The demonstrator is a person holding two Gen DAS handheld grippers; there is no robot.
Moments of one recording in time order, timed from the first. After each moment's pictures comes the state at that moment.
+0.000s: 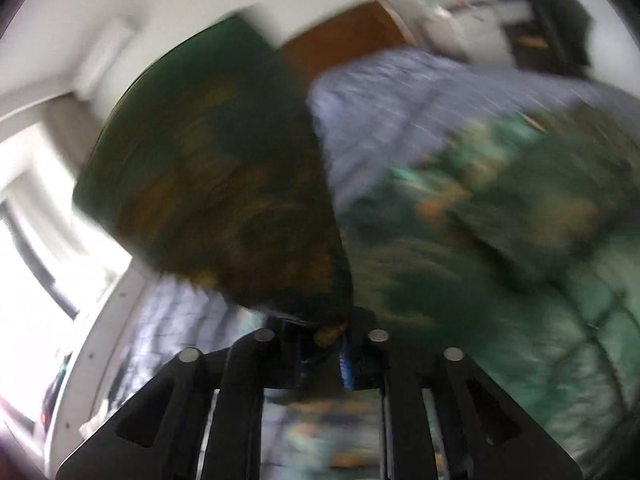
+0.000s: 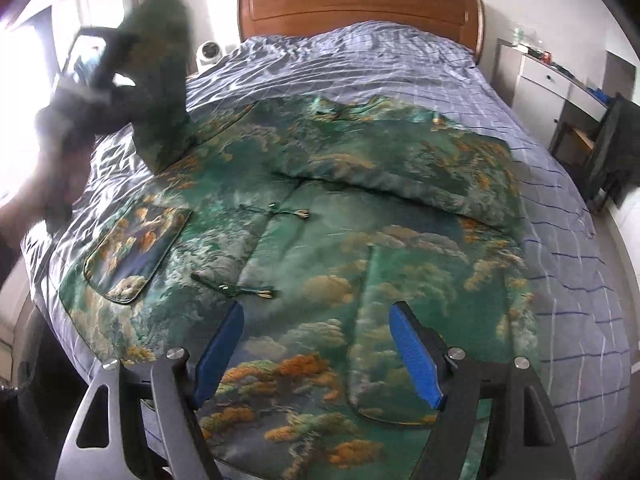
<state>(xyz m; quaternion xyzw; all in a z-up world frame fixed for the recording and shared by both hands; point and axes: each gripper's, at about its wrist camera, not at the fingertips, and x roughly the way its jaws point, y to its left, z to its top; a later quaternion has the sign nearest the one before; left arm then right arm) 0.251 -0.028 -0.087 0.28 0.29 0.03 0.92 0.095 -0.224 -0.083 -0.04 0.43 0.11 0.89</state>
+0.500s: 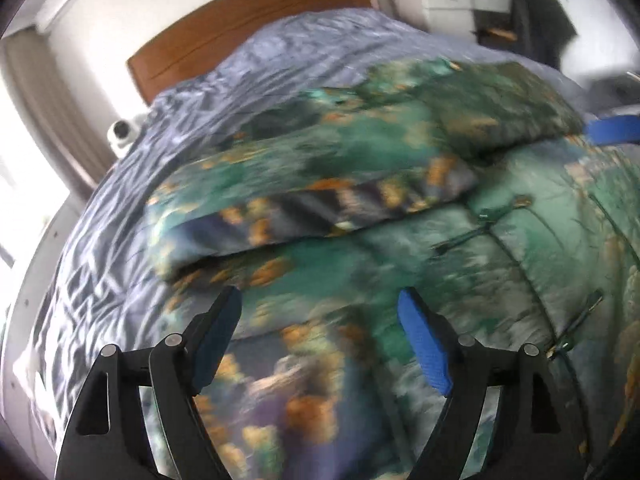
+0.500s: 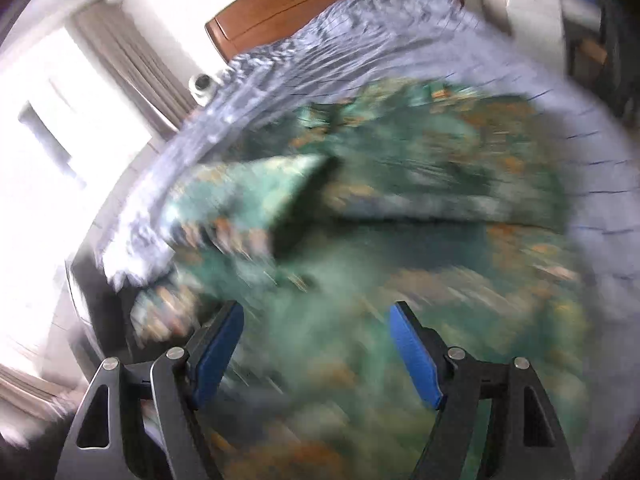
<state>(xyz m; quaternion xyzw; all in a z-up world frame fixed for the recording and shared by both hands) 0.194 -0.019 -0.125 0.17 0.38 -0.03 0.91 0.200 -0.262 -0.084 0.16 0.47 0.18 0.85</state>
